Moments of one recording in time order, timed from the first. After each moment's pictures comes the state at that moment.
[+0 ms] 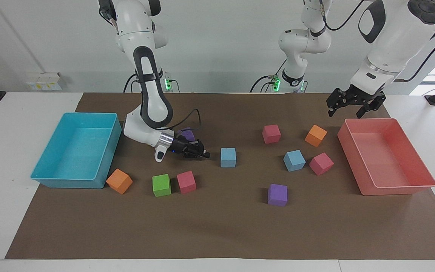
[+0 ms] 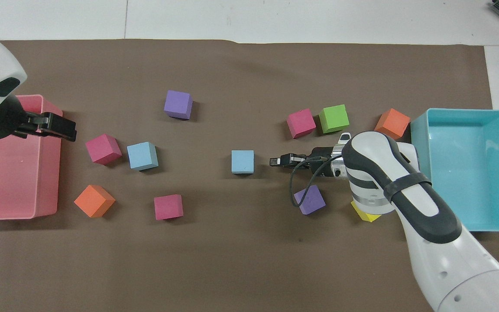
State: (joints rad) left arm -0.15 0.06 0.01 -1.55 -0.03 1.60 0.00; right arm 0.29 0.37 -0.03 -2.08 1.43 2.20 -0.74
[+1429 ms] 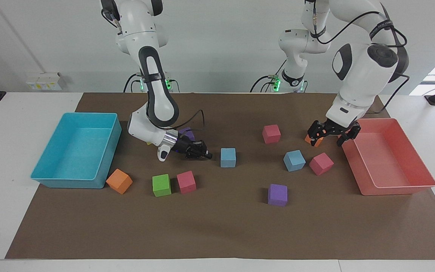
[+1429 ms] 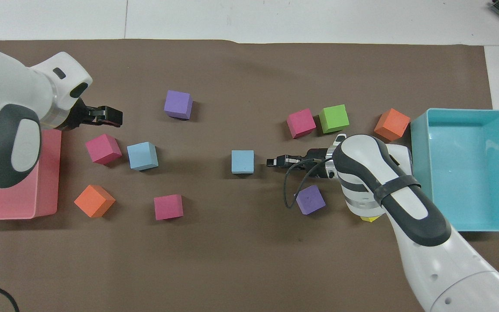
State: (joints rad) left arm -0.20 0.16 0.01 -1.75 -0.03 2.00 -0.10; right arm 0.32 0.38 -0.03 -2.08 1.43 2.26 -0.74
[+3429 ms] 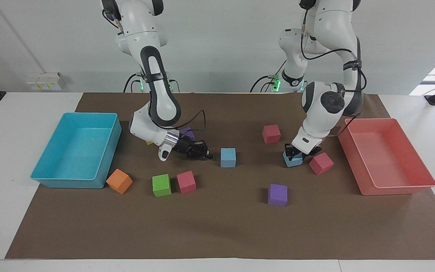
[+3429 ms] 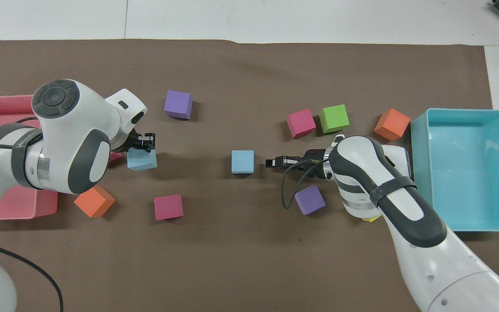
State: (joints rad) left arm -0.28 0.23 0.00 -1.86 -0.03 2.08 -0.24; right arm 0.33 0.38 -0.03 -2.08 1.43 2.28 -0.74
